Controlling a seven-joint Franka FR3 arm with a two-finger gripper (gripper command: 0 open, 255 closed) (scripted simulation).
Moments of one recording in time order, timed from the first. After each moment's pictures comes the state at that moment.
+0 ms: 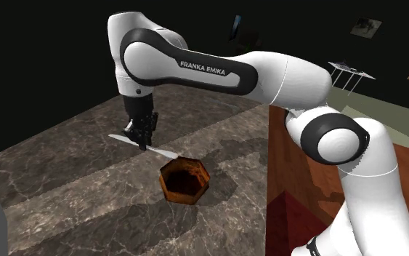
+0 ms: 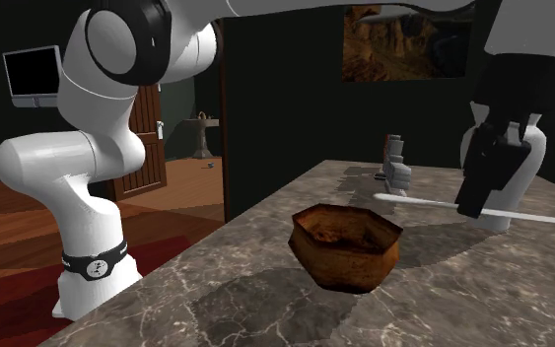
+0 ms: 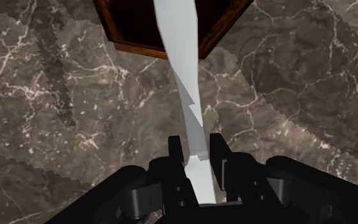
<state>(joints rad) 0.43 0.69 0.34 -0.93 -0.15 1.40 0.18</state>
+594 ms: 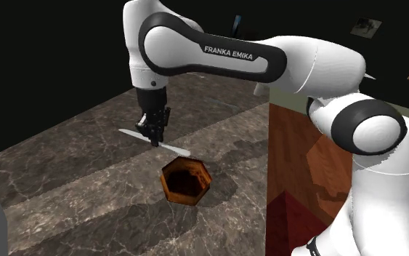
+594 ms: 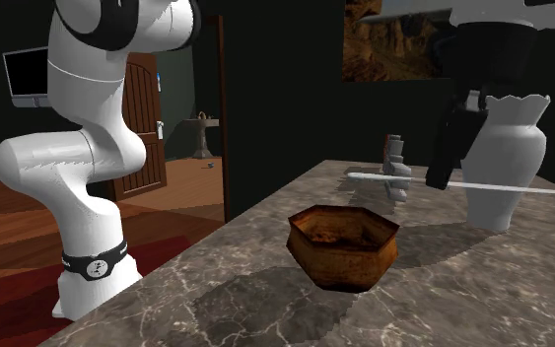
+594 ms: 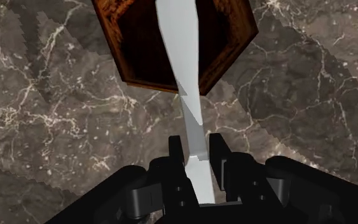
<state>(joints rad) 0.37 0.51 0.36 -1.15 -0.11 1.44 0.17</state>
